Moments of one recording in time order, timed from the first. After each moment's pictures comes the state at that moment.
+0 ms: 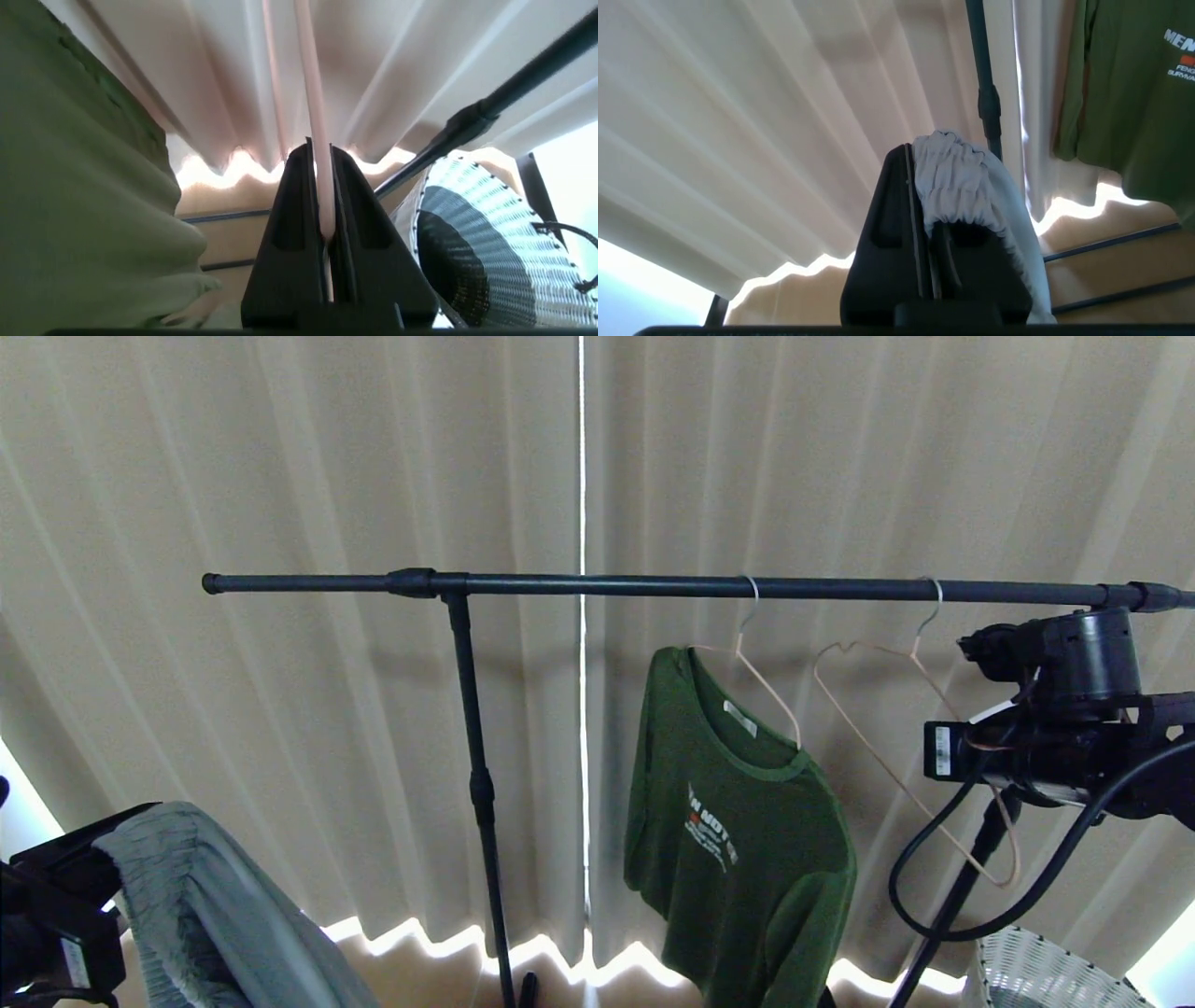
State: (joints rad) left arm -0.17 0.91 -0.31 -0.41 0.06 0.35; right arm 0.16 1.67 -0.87 -0.16 -0.35 0.22
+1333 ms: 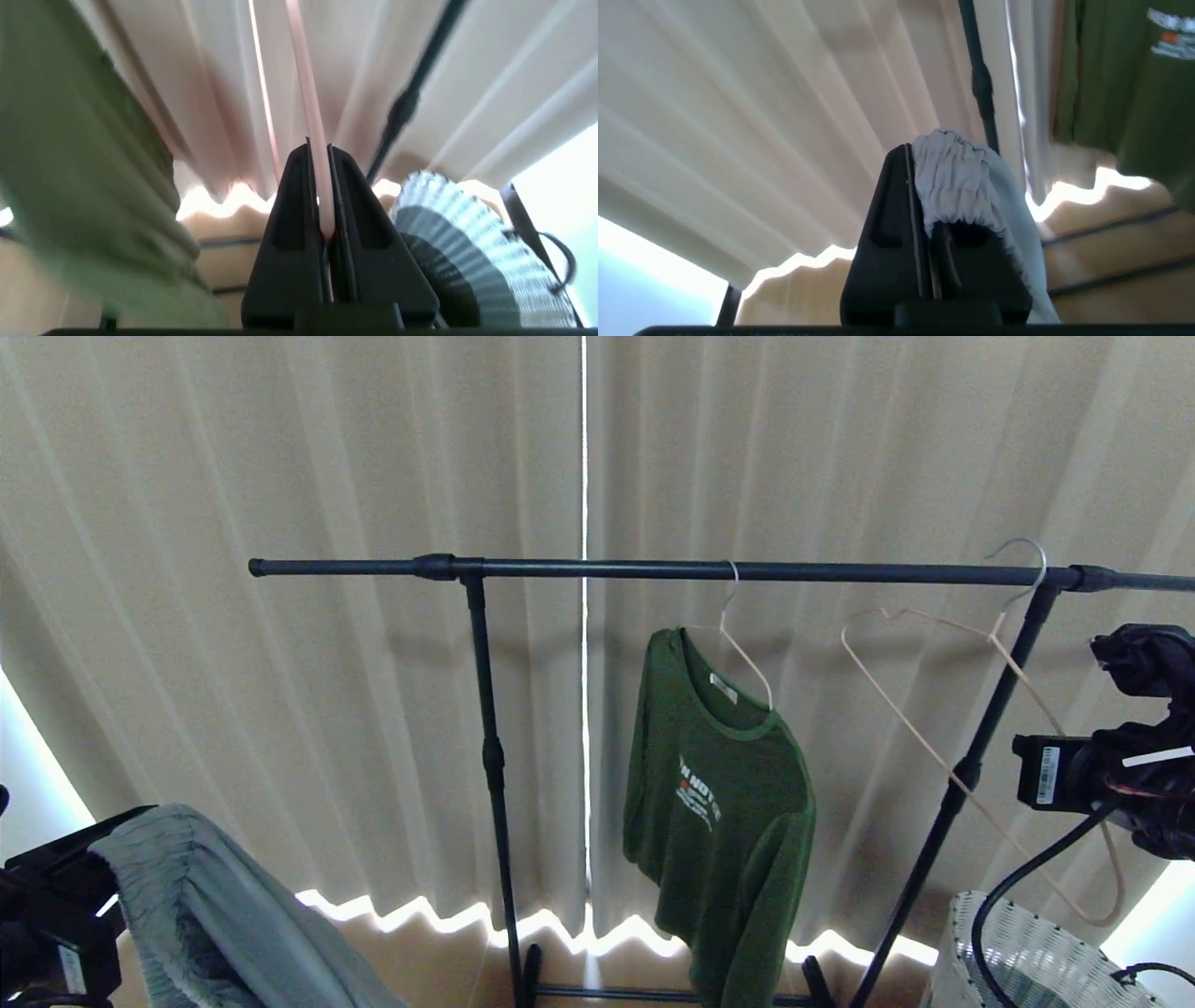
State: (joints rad) left arm -0.17 0.90 -0.30 -0.41 0.06 0.38; right arm 0.15 1.38 -0.62 -0.32 -0.34 0.15
